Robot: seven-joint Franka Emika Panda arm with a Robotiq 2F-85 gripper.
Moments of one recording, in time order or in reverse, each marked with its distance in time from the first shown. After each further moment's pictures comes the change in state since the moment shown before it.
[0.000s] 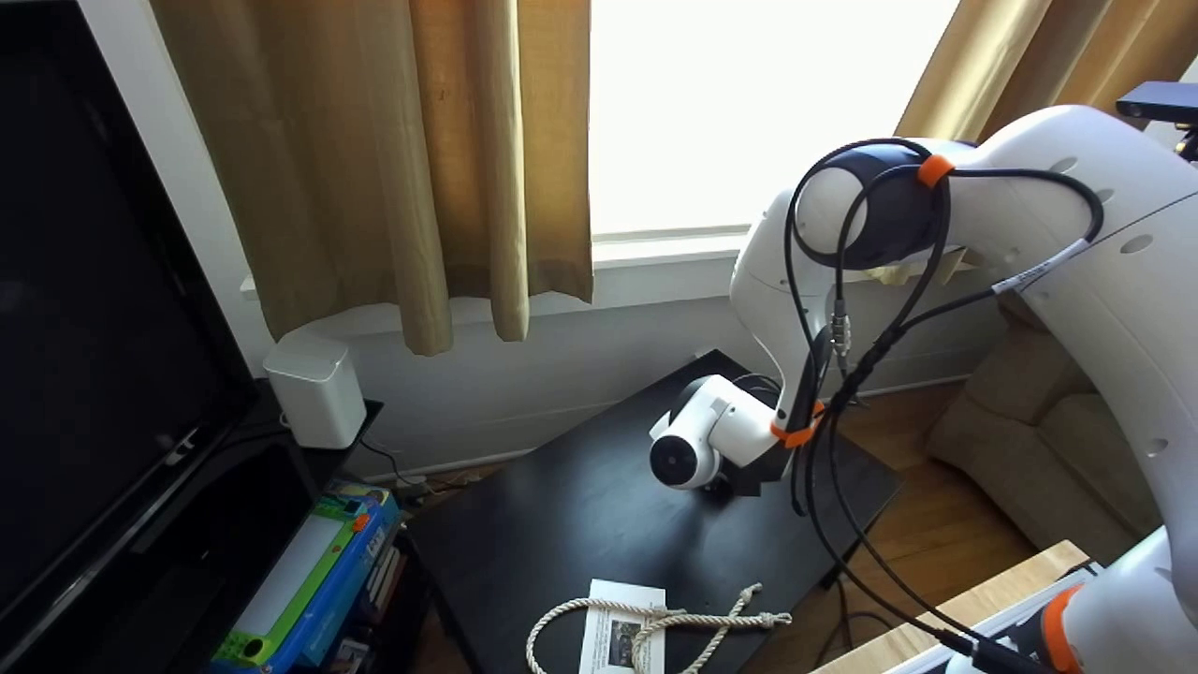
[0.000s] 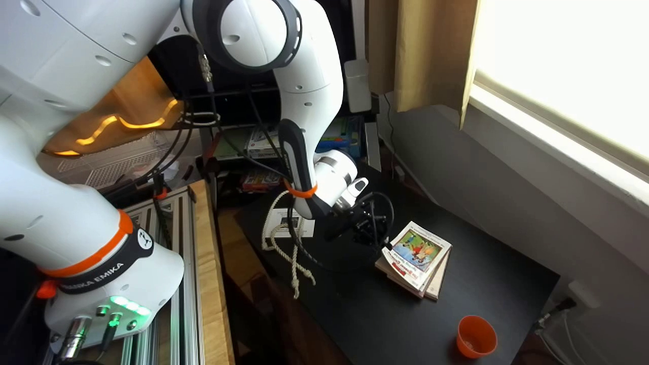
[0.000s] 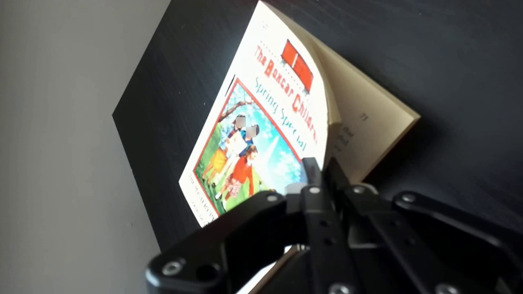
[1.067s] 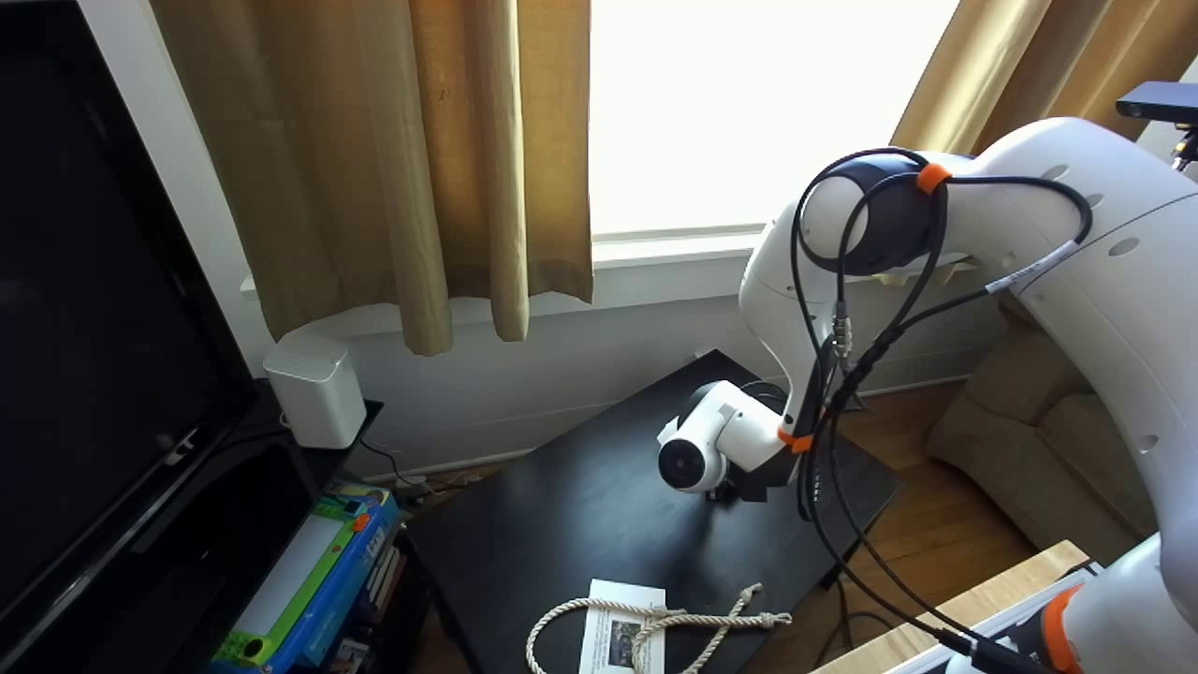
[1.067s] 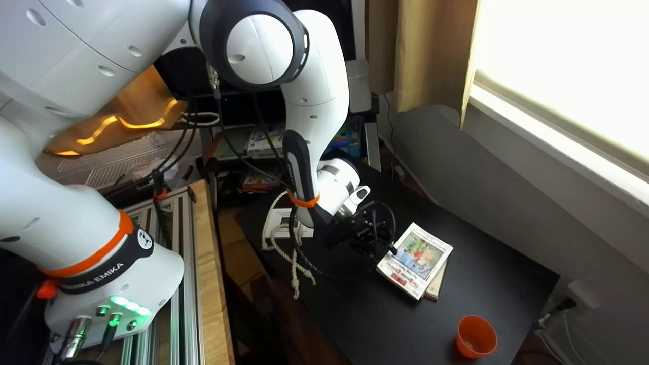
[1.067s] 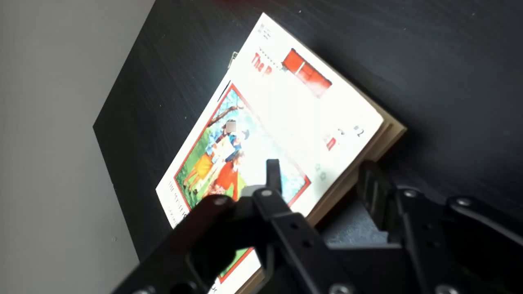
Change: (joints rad) arm -0.054 0.040 0.018 0.021 -0.030 0.000 -0.002
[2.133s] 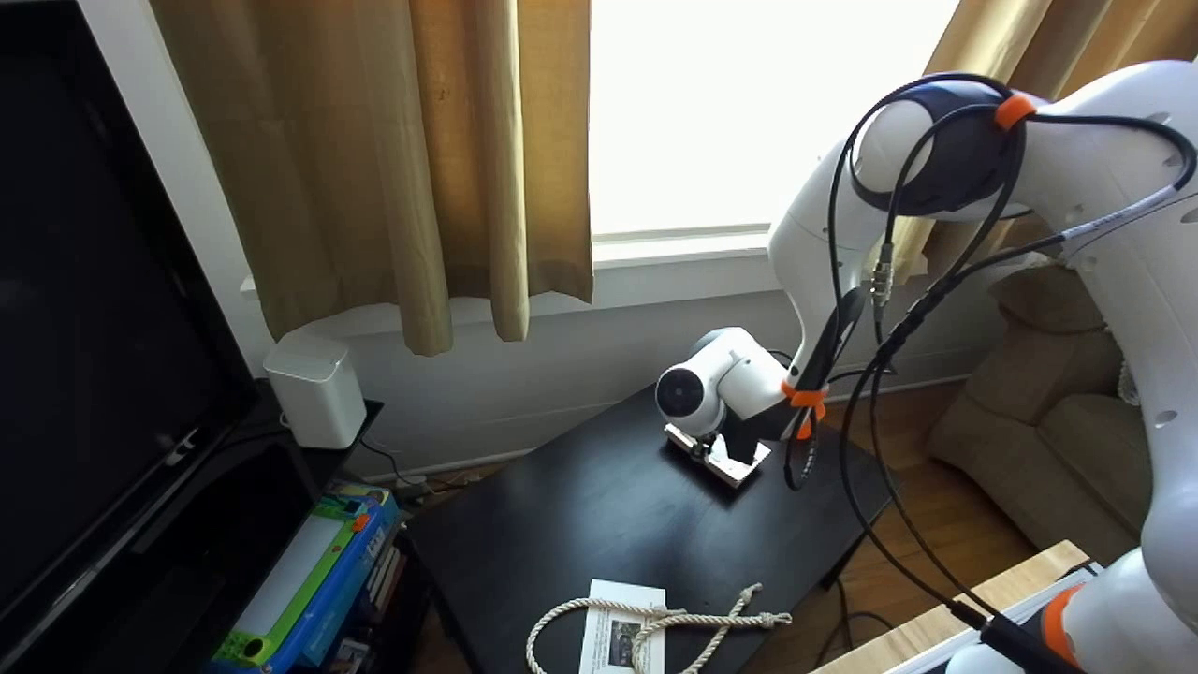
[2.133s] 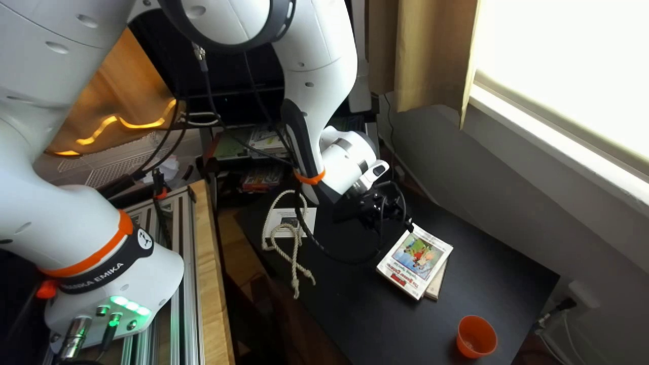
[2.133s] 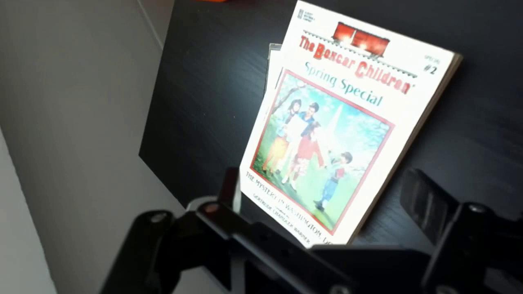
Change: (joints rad) arm -0.108 -0.181 0.062 -0.060 0.125 0.098 0.048
